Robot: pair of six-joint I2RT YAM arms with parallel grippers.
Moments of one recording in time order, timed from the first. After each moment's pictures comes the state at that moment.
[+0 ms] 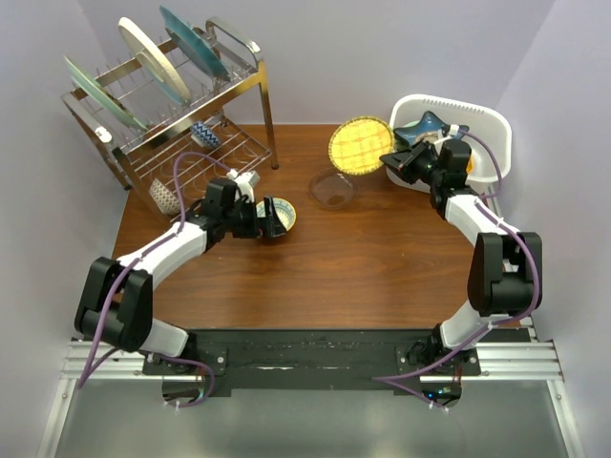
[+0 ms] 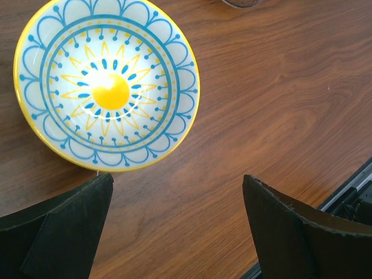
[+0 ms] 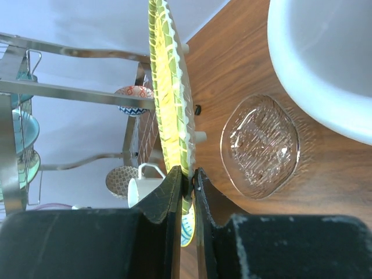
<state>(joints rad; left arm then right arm) -0.34 1.43 0.84 -0.15 0.37 -0.42 0.00 1.64 1.06 0.29 -0.49 0.99</state>
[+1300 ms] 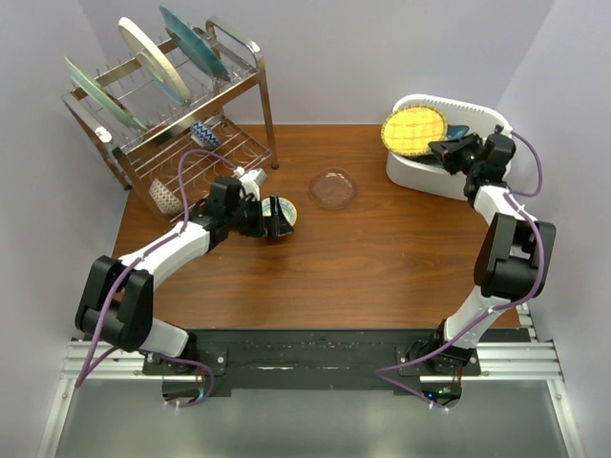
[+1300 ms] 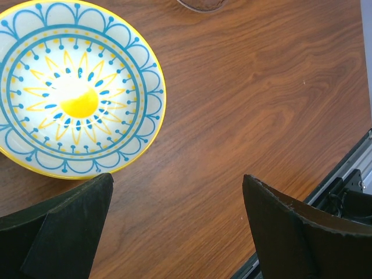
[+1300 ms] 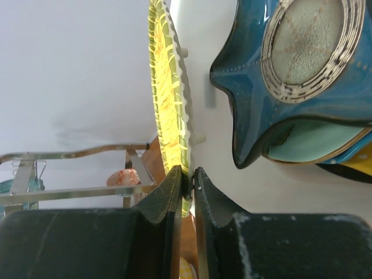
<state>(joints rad) -0.37 1.44 0.85 -0.11 0.41 -0.42 -0.26 1.77 1.18 0.30 -0.46 1.04</state>
